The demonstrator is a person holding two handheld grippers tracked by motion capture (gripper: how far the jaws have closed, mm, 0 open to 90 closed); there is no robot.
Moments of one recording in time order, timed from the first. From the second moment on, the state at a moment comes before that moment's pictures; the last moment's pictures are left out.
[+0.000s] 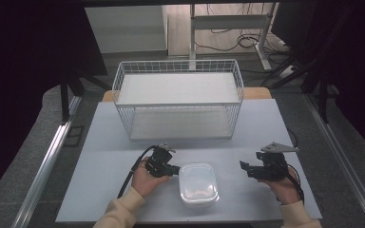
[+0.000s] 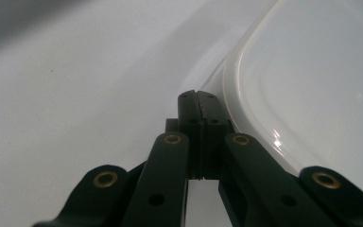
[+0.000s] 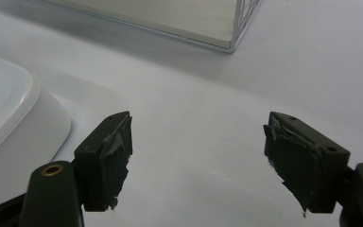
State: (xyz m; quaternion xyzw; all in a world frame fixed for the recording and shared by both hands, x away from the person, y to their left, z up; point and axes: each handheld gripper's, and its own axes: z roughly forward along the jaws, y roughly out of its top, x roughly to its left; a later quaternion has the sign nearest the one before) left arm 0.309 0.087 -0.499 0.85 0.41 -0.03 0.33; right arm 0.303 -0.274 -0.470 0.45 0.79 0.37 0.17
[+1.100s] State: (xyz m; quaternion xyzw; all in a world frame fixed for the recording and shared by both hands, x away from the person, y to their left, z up) left arm 0.261 0.146 -0.457 0.75 0.48 0.01 0.45; right arm 0.294 -0.257 -0.458 0.42 0.80 0.41 0.09
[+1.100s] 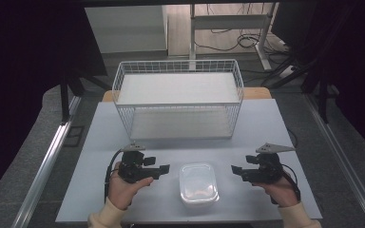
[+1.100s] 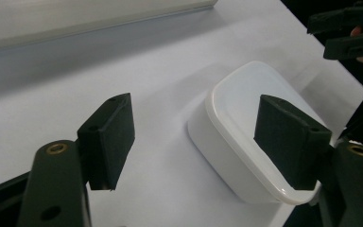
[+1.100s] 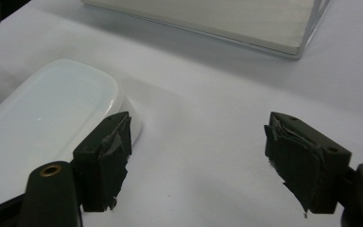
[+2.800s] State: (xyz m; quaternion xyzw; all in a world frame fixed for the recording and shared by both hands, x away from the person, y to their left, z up) left arm 0.258 0.111 -0.506 0.71 0.49 -0.17 0.47; right arm 0.282 -0.209 -0.484 0.43 0.80 0.41 -0.09
